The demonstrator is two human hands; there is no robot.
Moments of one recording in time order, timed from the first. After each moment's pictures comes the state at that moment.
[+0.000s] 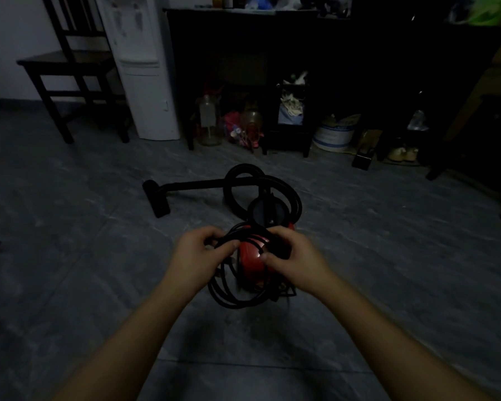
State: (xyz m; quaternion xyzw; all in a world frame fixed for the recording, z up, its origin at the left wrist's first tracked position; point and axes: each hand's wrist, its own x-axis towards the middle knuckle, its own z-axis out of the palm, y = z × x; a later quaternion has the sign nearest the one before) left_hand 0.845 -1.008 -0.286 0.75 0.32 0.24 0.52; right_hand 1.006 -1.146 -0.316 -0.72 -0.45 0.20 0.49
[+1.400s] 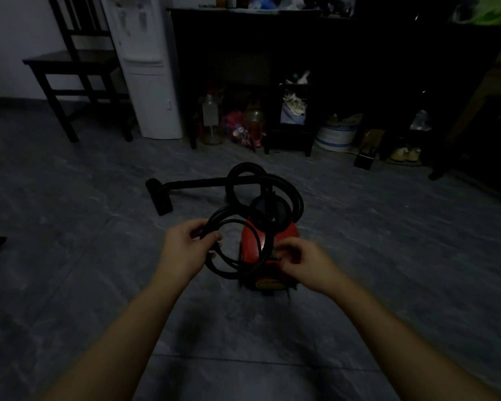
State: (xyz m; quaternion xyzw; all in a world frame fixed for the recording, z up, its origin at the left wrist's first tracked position) left_hand 0.839 -0.989 -0.296 0.68 0.35 0.30 0.58; right_hand 1.020 -1.161 -0.332 -0.77 -0.41 0.25 0.41
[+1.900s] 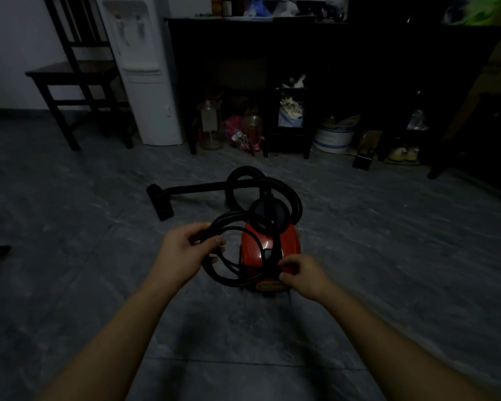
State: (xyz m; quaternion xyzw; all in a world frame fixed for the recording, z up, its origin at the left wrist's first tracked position) left_hand 0.829 -0.990 -0.288 0.69 0.29 0.27 0.60; right_hand 1.027 -1.161 -0.379 -0.83 -0.34 0.26 0.36
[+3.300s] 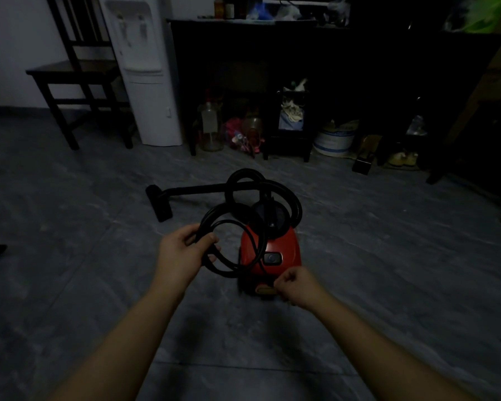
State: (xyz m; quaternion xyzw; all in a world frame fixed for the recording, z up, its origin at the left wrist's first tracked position) left_hand 0.836 -0.991 -0.298 0.60 0.35 0.33 0.64; right_hand 1.010 -1.153 -0.381 -0.85 -0.23 0.32 0.35
